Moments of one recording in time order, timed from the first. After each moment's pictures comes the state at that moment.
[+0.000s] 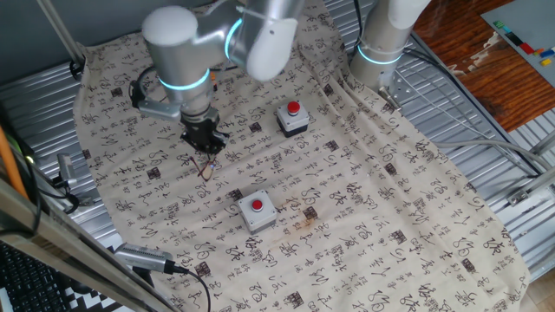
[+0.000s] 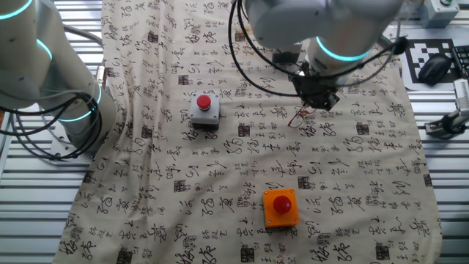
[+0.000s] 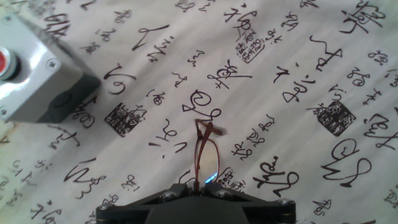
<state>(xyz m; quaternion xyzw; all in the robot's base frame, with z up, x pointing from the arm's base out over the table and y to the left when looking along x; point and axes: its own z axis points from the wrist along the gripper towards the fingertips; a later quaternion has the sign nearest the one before) 0.543 0.036 0.056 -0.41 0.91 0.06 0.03</state>
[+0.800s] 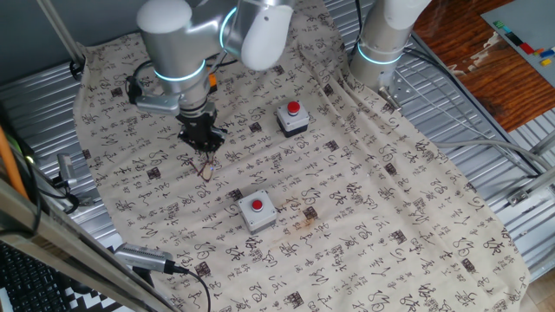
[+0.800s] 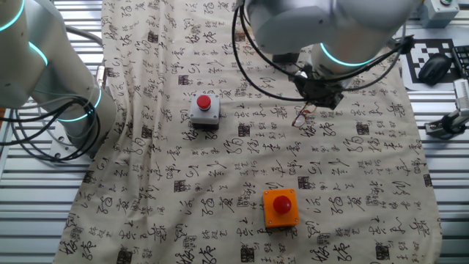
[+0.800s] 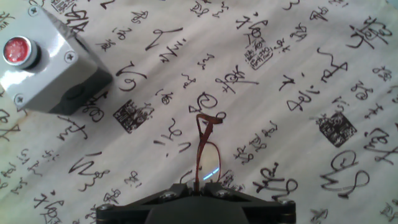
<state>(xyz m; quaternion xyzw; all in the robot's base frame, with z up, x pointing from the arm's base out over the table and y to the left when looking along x) 0.549 0.040 0.064 -0.44 0.90 0.07 0.04</state>
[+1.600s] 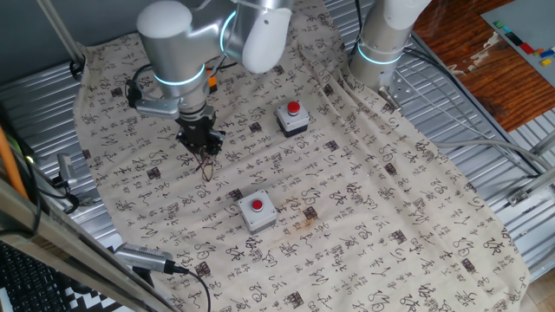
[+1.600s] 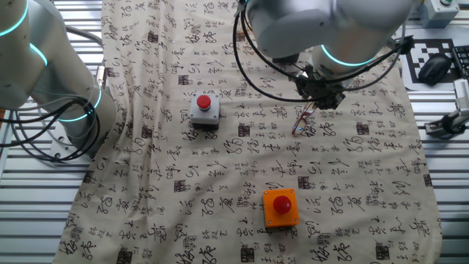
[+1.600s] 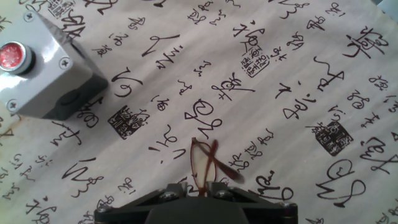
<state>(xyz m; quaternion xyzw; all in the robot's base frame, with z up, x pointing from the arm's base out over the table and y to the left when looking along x) 0.553 0.041 0.054 -0.44 0.90 0.06 0.04</state>
